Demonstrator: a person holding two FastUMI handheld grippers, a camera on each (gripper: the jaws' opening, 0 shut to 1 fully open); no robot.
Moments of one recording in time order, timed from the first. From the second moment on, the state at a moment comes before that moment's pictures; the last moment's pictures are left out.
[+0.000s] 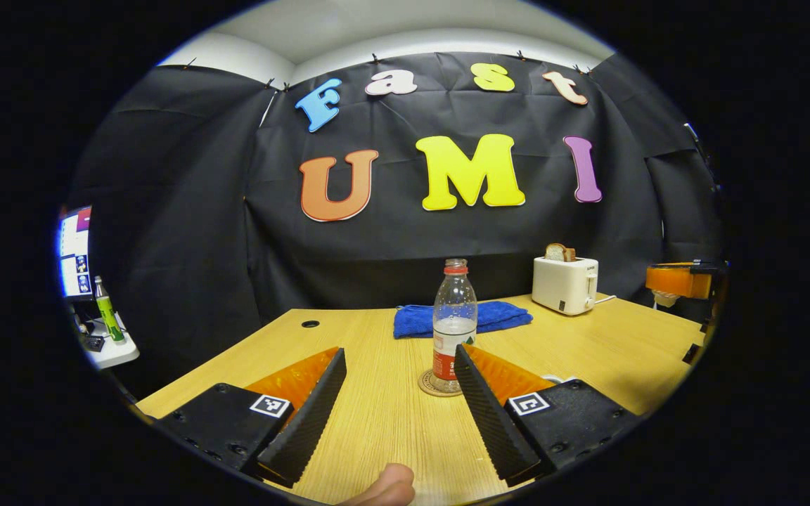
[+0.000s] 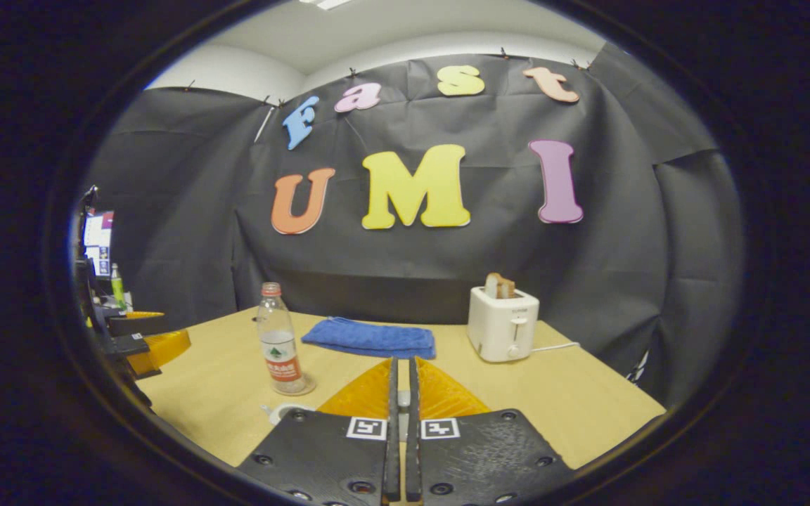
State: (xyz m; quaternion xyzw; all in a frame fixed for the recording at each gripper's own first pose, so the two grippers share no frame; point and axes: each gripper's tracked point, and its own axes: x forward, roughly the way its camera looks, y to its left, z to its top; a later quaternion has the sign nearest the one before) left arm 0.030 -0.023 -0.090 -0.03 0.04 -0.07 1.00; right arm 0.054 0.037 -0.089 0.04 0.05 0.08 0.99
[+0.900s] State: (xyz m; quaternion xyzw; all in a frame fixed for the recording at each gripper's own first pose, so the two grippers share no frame) left arm 0.014 -0.018 -0.093 -0.04 0.06 -0.11 0.99; right arm 0.101 0.172 -0.164 0.08 0.12 0.21 0.97
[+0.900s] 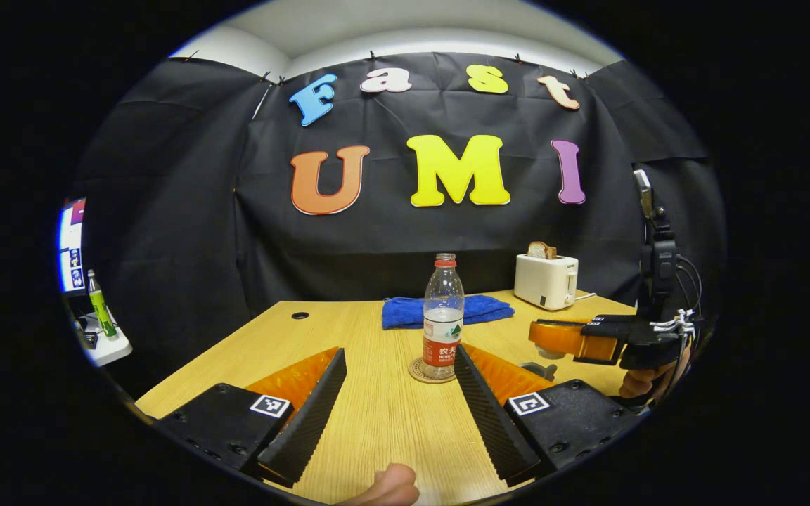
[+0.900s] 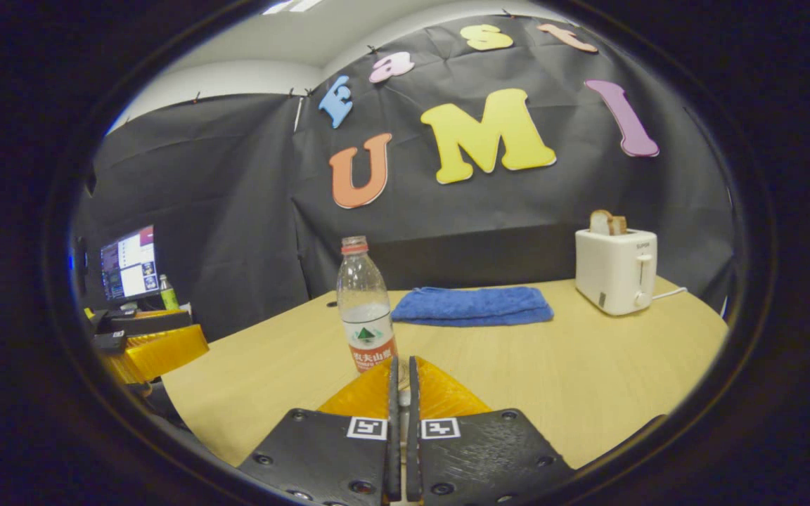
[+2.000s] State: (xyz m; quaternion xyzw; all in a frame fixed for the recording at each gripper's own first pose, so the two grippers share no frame) left arm 0.010 -0.028 -0.103 -0.03 0.09 -0.12 0.99; right arm 0.087 0.160 -0.151 0.04 0.09 0.19 0.98
